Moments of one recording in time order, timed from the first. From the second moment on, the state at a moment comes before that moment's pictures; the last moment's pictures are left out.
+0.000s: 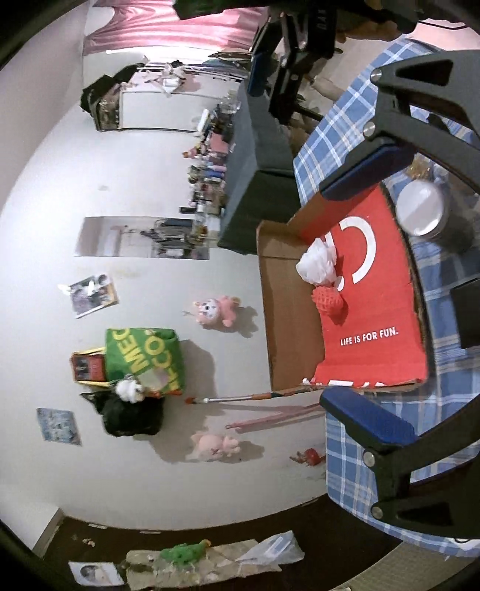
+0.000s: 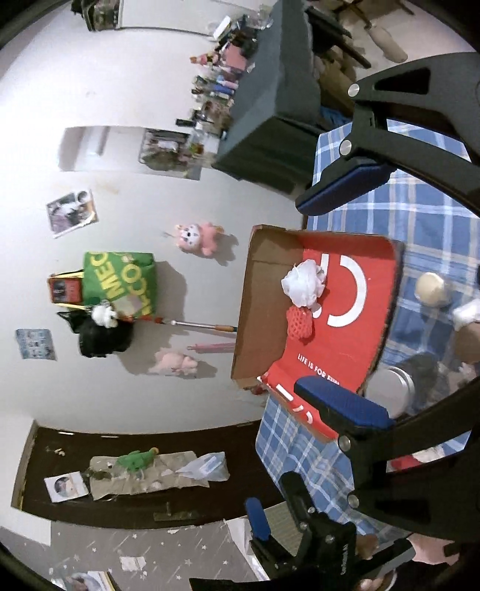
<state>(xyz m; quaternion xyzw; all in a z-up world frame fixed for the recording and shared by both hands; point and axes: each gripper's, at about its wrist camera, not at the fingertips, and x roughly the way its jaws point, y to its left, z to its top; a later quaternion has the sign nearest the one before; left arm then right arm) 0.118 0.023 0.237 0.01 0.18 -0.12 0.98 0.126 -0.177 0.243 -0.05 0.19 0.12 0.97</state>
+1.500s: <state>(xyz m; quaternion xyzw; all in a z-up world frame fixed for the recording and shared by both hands) 0.009 0.000 0.030 0.00 0.23 -0.05 0.97 0.016 -0.167 0.009 -0.02 0.24 0.04 0.97</state>
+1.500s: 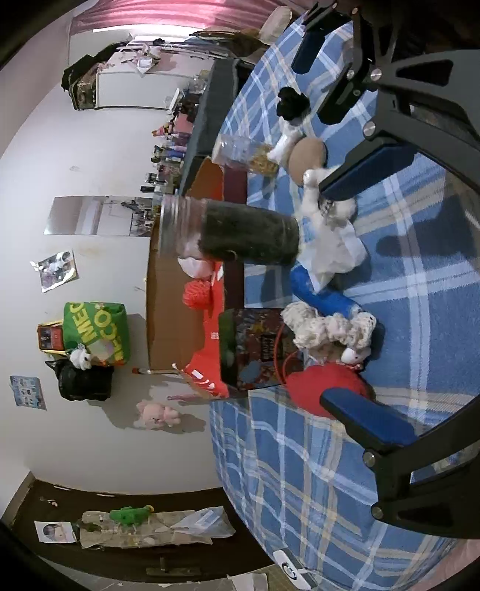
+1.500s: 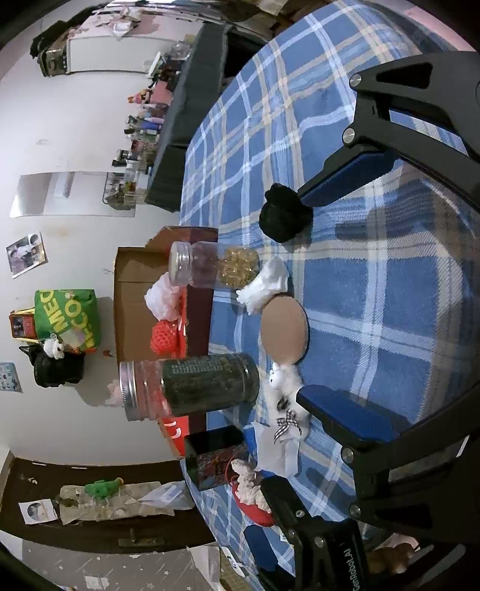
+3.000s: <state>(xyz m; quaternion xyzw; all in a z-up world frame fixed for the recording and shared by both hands) 0.056 0.077 0.033 -0.01 0.32 -0.06 0.94 0.076 -0.232 0.014 0.05 0.33 0.04 0.94</state>
